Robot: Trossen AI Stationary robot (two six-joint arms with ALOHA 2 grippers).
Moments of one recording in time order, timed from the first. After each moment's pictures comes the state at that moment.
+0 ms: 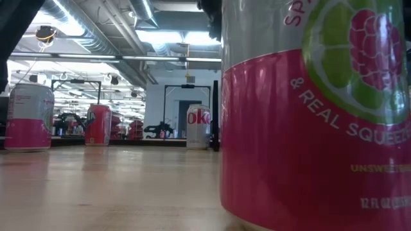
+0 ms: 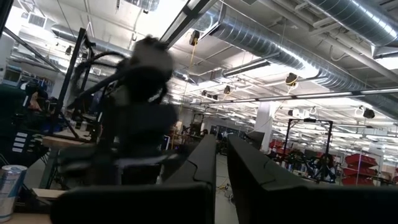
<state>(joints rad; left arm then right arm) 0.11 1.98 1.96 -0.79 -0.20 0.07 -0.17 0.41 0.16 0.73 0.09 -0.31</state>
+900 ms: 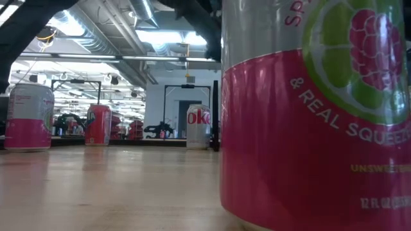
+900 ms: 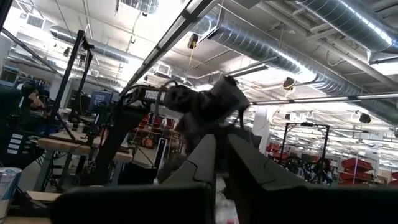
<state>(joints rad) 0.41 2.04 2.00 -0.69 0.06 0.14 -0.17 0.41 0.16 0.74 0.09 -0.33</state>
